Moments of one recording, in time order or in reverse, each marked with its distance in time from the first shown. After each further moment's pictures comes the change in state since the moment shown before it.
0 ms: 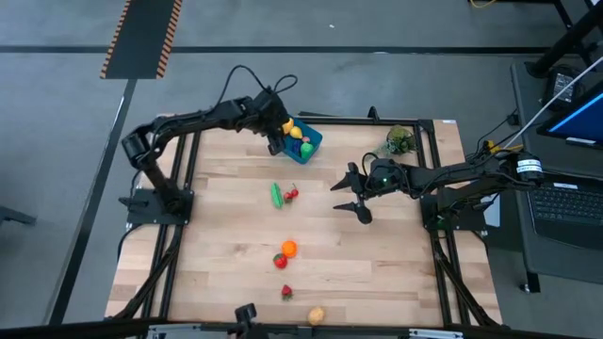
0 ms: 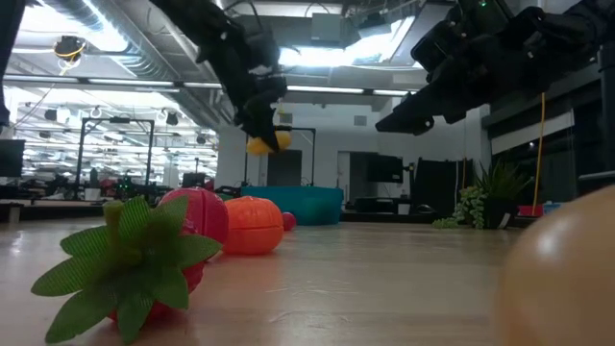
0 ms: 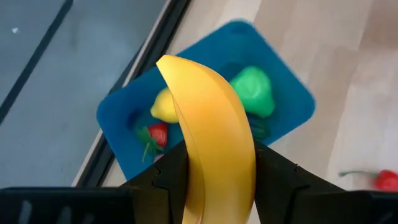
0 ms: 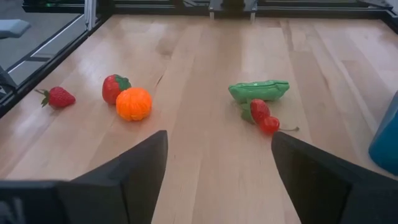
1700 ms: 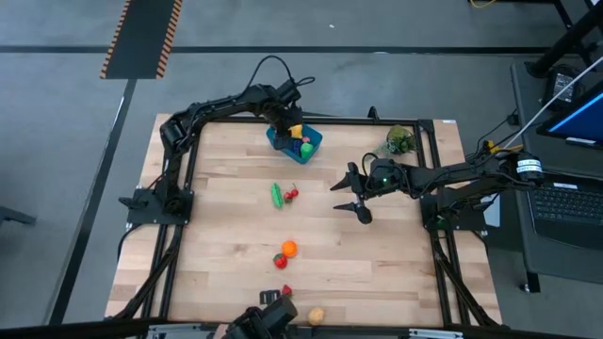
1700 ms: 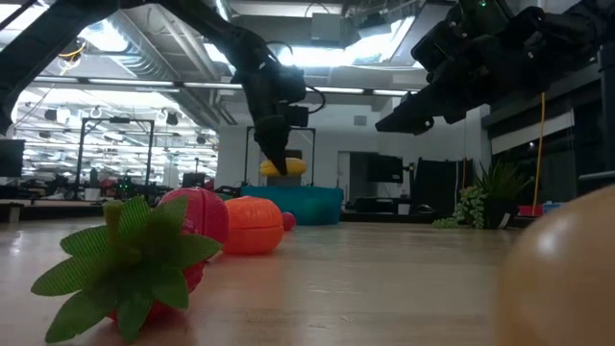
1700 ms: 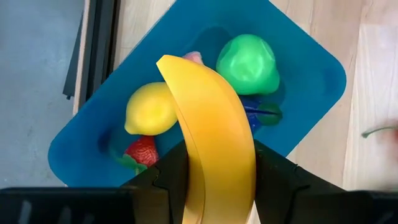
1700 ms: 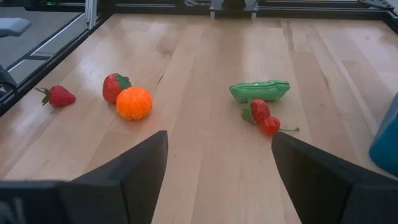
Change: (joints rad) left arm 0.052 0.350 0.401 -0.339 0.129 0.295; right arm 0.000 0.000 0.000 -0.002 0.000 -0.008
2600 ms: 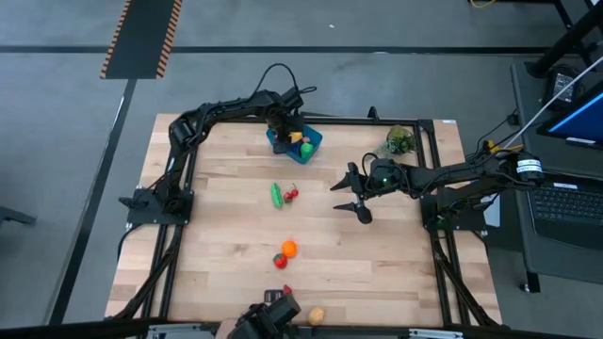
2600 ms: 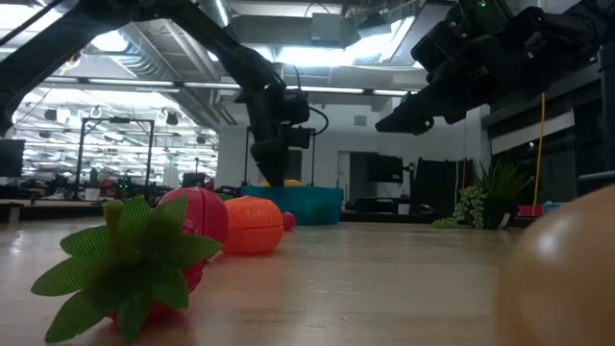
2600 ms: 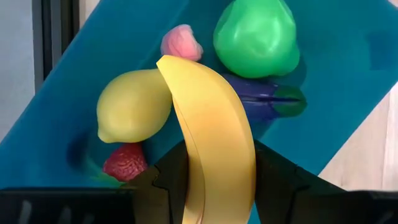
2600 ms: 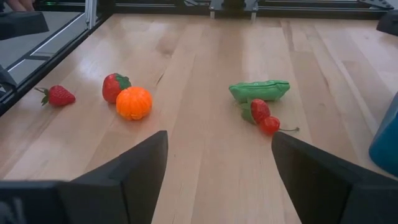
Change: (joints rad) left arm 0.000 0.090 -0.016 0.032 -0.010 0.092; right arm -0.001 0.000 0.000 0.000 0.000 0.000
